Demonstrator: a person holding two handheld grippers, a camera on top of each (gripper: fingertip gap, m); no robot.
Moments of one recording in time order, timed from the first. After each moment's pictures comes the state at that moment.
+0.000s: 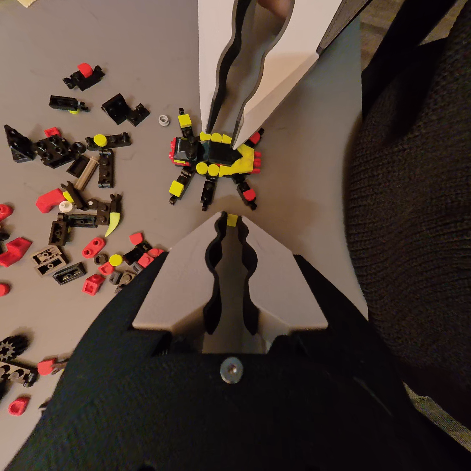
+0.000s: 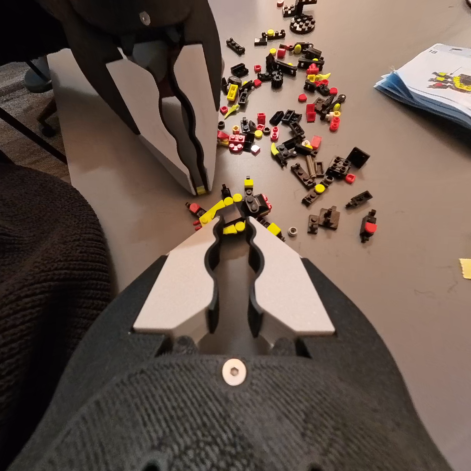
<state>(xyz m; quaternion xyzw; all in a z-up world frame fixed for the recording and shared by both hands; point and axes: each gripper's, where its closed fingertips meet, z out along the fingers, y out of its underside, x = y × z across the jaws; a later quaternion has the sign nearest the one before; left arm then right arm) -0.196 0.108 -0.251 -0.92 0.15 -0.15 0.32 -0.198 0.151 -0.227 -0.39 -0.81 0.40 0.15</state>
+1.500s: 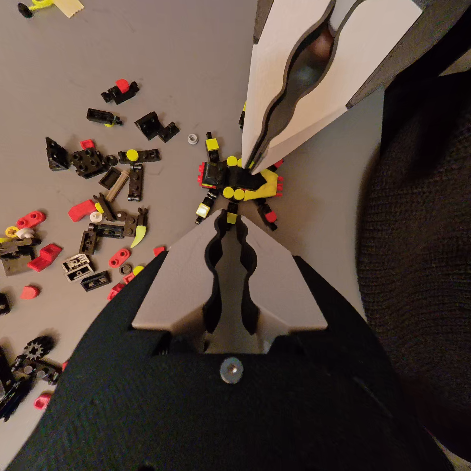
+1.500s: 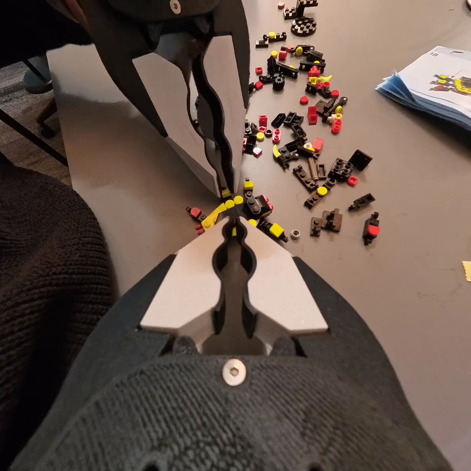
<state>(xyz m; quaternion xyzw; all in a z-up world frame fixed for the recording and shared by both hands) -0.207 0.127 -0.244 -0.93 0.11 -0.14 0.31 -0.199 0.147 -0.227 -0.39 -0.81 0.41 0.16</state>
